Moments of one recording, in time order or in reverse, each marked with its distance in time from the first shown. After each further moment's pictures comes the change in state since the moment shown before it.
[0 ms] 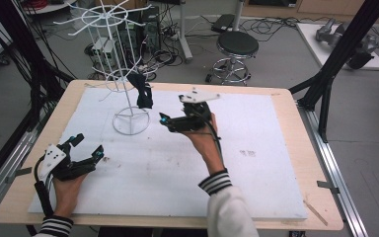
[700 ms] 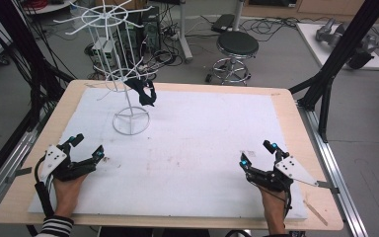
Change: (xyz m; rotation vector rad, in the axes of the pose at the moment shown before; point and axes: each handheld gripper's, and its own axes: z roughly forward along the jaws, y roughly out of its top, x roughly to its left) left arm -0.002 0.000 -0.001 -0.002 0.011 0.009; right arm -0.021 -0.163 -0.178 -0.286 -0.381 0.110
